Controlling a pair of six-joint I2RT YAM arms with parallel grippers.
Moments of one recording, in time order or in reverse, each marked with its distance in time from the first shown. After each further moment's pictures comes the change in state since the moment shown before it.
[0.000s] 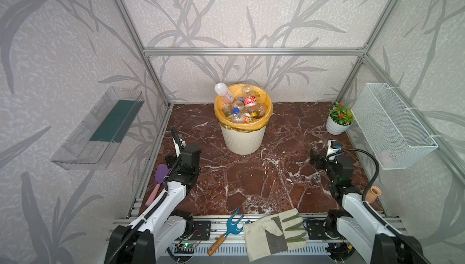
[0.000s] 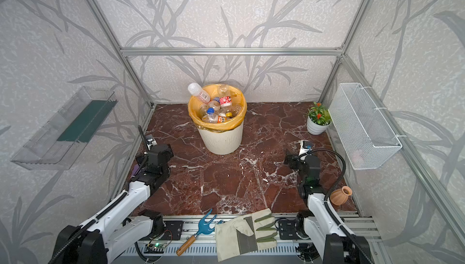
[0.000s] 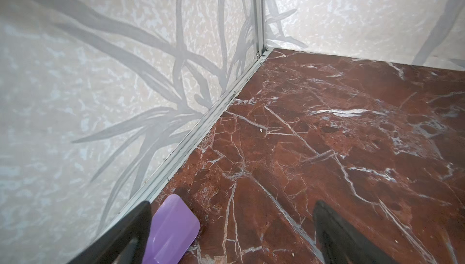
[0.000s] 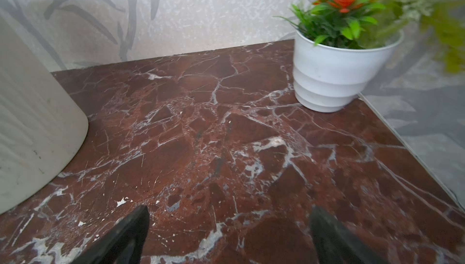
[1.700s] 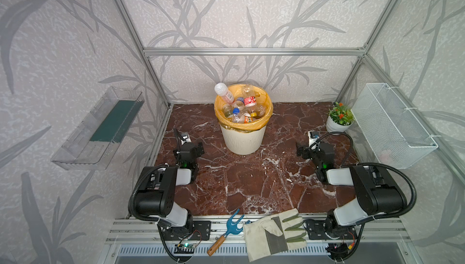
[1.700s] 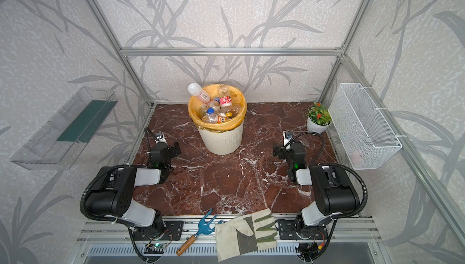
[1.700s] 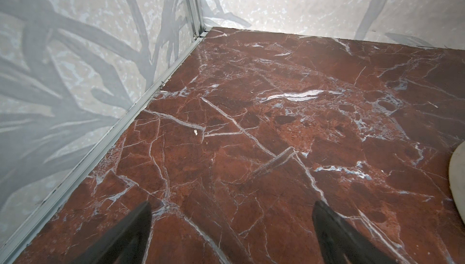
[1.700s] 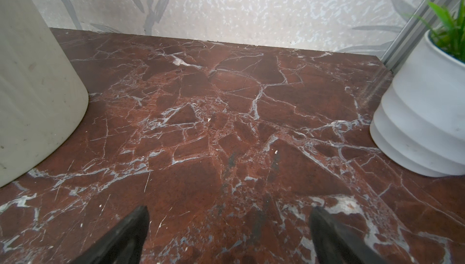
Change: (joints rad) left arm 0.166 0.531 -0.035 0.656 0.429 0.143; right arm 0.087 0.589 0.165 0.416 -0.024 -0.102
